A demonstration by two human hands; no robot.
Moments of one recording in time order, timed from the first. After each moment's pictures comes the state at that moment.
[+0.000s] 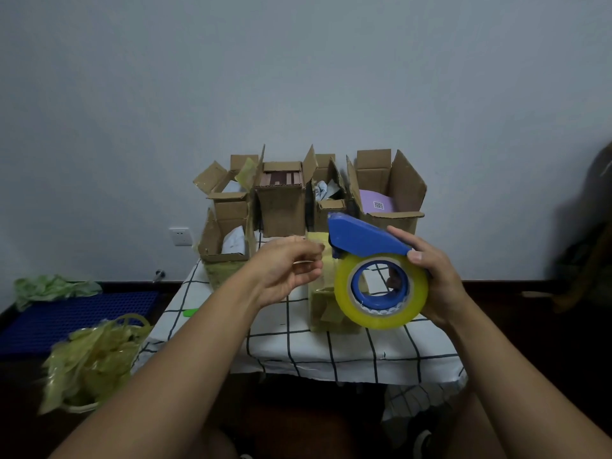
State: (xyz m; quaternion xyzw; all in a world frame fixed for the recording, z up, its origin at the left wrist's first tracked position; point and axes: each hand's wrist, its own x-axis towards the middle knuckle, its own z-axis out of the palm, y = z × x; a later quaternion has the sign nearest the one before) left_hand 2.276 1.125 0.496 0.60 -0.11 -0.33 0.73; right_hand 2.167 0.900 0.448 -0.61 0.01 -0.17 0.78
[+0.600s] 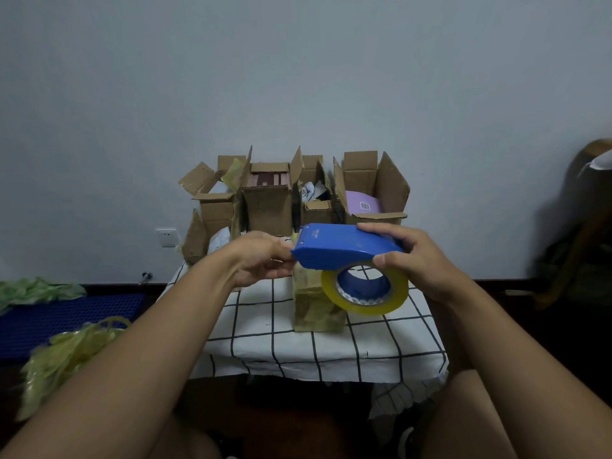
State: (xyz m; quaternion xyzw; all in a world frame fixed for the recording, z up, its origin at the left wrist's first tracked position) left_hand 2.301 1.123 0.508 0.73 -0.11 -0.34 0.58; right_hand 2.164 0.886 0.486 -0.79 -0.05 -0.13 0.60
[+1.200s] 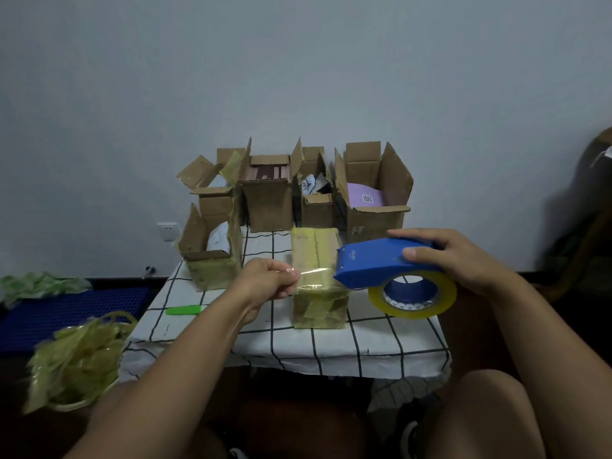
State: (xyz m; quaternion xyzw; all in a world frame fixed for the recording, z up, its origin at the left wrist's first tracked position) left_hand 2.283 1.122 0.452 0.76 -0.08 -0.24 0.60; right_hand 2.152 0.827 0.479 -0.85 -0.01 -0.06 0.52
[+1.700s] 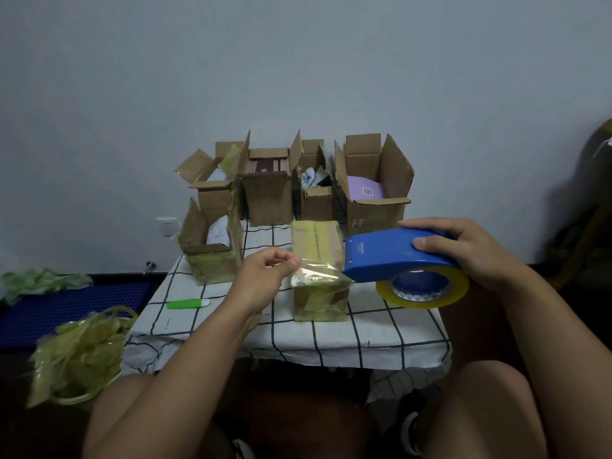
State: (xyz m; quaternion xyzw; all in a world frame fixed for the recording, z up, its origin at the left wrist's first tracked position) left_hand 2.260 1.121 0.450 0.76 -0.11 -0.13 0.62; right_hand 2.139 0.826 0.482 -0.84 0.00 -0.11 0.53
